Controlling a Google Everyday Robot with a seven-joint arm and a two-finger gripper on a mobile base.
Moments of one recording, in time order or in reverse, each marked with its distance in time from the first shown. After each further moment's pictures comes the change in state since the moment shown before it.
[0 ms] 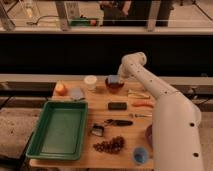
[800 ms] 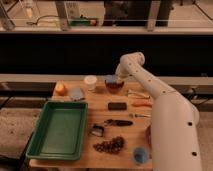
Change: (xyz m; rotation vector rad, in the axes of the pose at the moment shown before) arm -0.015 0.006 0.000 -0.005 -0.034 -0.029
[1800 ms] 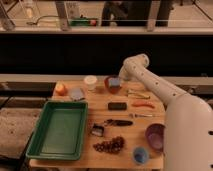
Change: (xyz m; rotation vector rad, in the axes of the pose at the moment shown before) arm 0.020 0.028 -0.029 -0.014 0.043 0.020
